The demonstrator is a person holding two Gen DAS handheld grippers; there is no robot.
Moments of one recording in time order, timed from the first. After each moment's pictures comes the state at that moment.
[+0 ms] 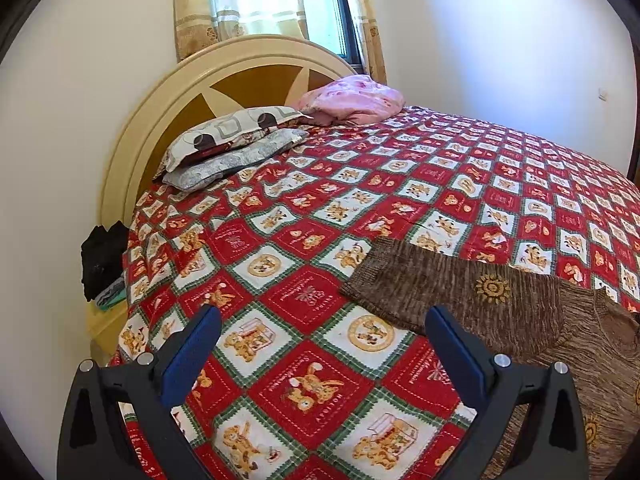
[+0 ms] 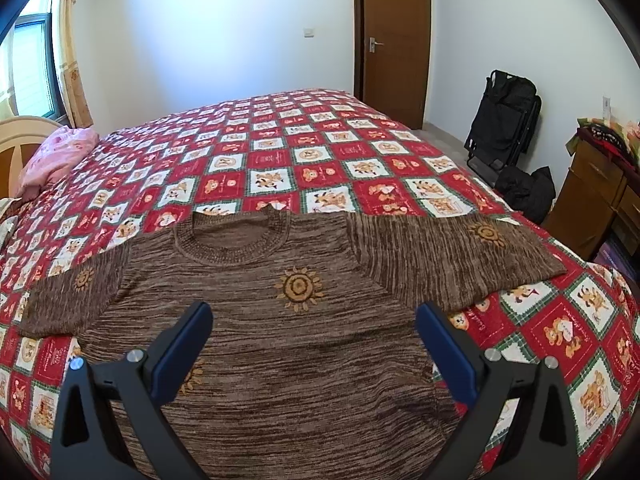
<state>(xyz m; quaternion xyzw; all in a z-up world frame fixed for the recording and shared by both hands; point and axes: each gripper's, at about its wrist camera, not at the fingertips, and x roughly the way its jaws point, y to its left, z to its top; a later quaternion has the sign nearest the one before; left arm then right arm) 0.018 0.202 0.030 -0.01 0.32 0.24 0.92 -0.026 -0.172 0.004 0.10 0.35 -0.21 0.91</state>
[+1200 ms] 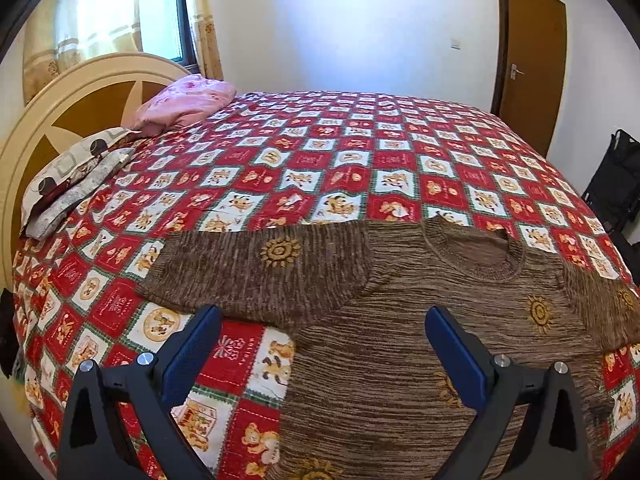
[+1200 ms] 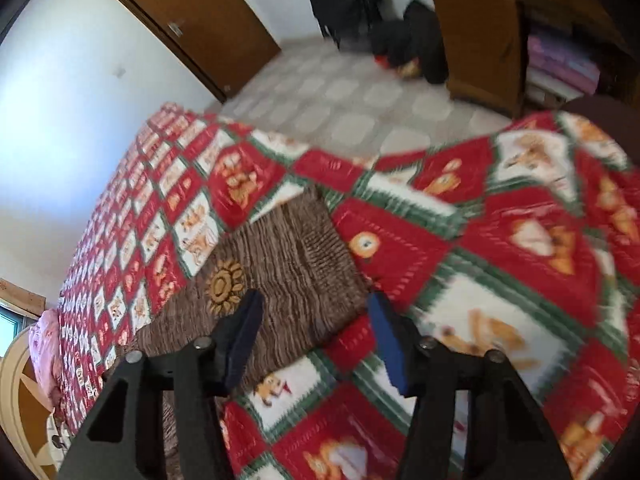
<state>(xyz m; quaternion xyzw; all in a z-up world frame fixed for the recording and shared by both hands) 0.037 0.057 0.010 0.03 0.36 -0.02 0.93 -0.111 -0.498 -0.046 0.43 0.37 -0.33 0.76</state>
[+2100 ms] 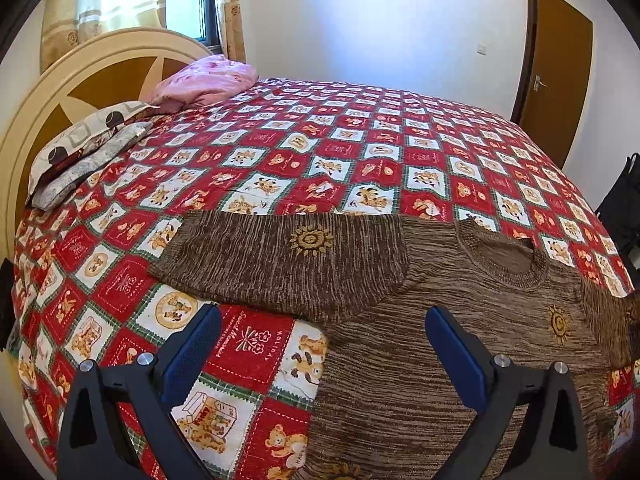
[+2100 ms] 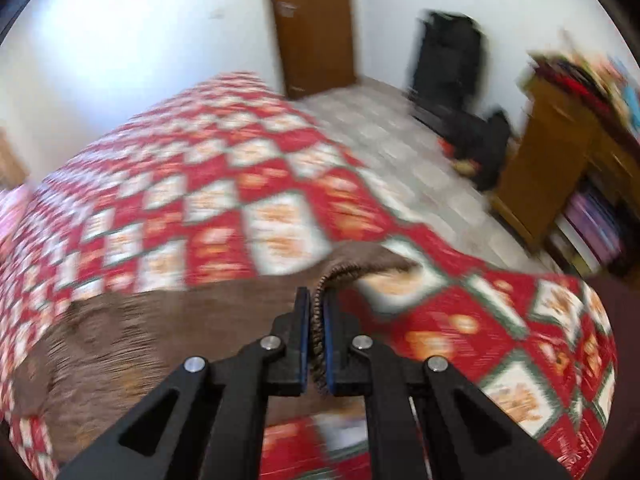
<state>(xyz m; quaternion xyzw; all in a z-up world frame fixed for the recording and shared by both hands) 0.047 0.091 -0.002 -0.01 0.37 0.00 0.93 -0.021 -0.370 0.036 0.17 0.39 -0.24 0.87</state>
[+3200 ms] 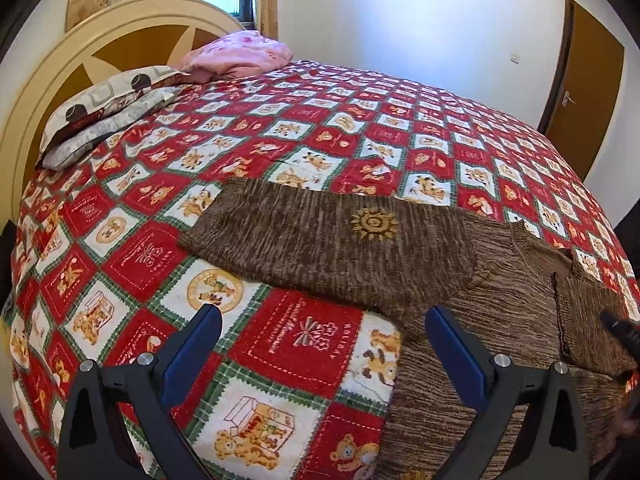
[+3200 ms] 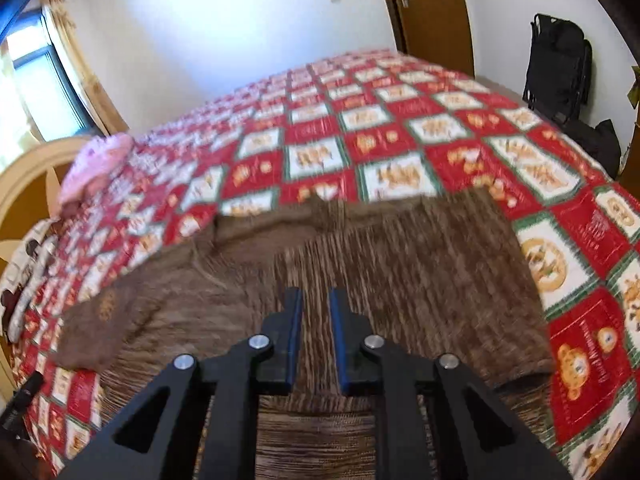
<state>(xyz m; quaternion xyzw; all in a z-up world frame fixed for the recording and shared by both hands) 0.061 0.155 -0.033 -0.05 0.39 0.04 0.92 0.061 -0.196 -0.062 0.18 0.40 -0.08 0.89</state>
